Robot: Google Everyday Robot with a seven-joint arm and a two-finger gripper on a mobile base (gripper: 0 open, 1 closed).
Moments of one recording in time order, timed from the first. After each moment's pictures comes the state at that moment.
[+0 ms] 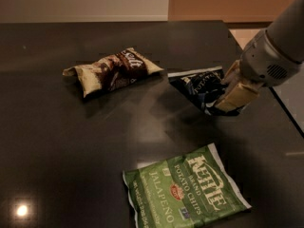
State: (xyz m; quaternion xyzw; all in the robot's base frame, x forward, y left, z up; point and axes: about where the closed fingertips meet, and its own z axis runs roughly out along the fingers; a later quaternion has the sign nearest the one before) arm 0.465 -0.161 0.921 -0.62 0.76 0.10 0.20
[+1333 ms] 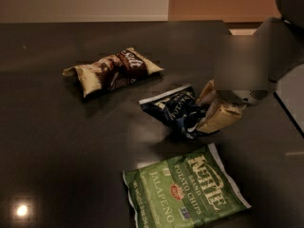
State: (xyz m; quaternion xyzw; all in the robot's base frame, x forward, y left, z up) arm 0.419 -0.111 0.899 -0.71 0.67 0.15 0.17
